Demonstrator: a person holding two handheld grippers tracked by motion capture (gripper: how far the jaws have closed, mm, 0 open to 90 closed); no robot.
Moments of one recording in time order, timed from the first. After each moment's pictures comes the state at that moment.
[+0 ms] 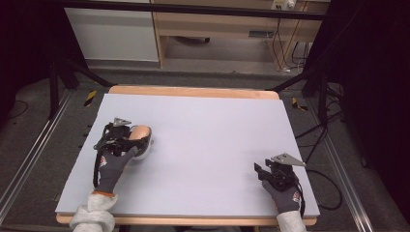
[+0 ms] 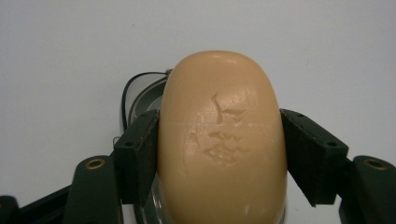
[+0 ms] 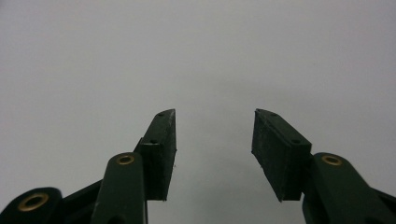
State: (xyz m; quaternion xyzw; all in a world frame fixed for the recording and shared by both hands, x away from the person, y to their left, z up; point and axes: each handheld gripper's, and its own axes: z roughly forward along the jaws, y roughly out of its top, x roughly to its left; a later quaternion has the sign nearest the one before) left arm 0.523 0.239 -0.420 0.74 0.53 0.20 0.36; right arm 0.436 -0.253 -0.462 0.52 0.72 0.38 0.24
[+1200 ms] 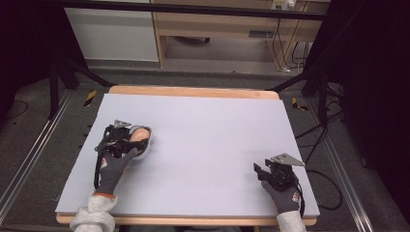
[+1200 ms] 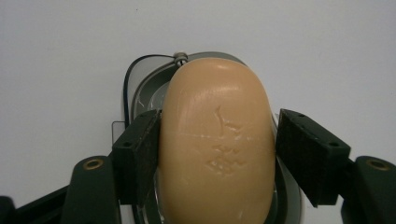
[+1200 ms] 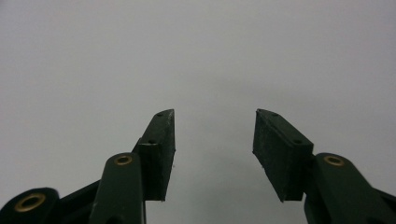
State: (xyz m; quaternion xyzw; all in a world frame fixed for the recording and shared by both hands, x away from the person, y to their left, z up) left arm 0.525 0.241 -0.430 0.74 0.54 0.19 0.35; right arm 0.436 -0.252 -0.462 0.52 0.72 0.38 0.24
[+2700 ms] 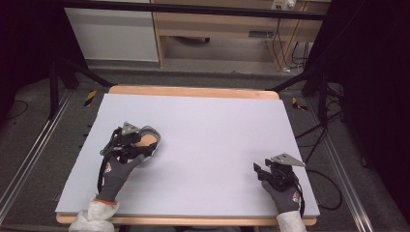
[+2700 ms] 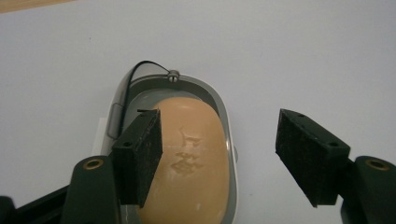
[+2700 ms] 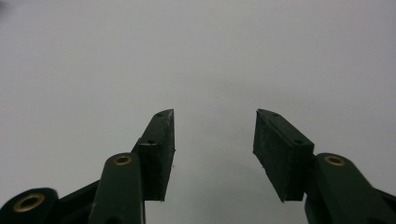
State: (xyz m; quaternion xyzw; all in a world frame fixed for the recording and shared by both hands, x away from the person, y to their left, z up) left arm 0.501 0.213 -0.415 0.77 0.47 0.20 0.37; right arm 0.435 -0.252 -0.461 0.52 0.72 0.39 0.24
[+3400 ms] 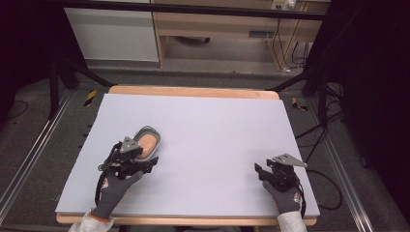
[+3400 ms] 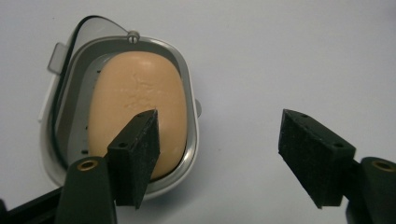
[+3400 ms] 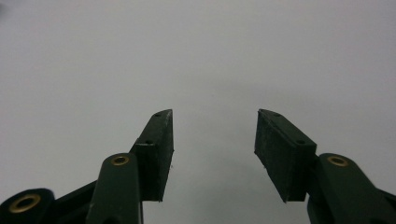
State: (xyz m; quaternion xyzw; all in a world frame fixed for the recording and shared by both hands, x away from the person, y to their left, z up) left arm 0.460 0.216 -0.436 0.79 0.44 0.19 0.39; right arm 0.435 -0.256 -0.463 0.52 0.72 0.39 0.24
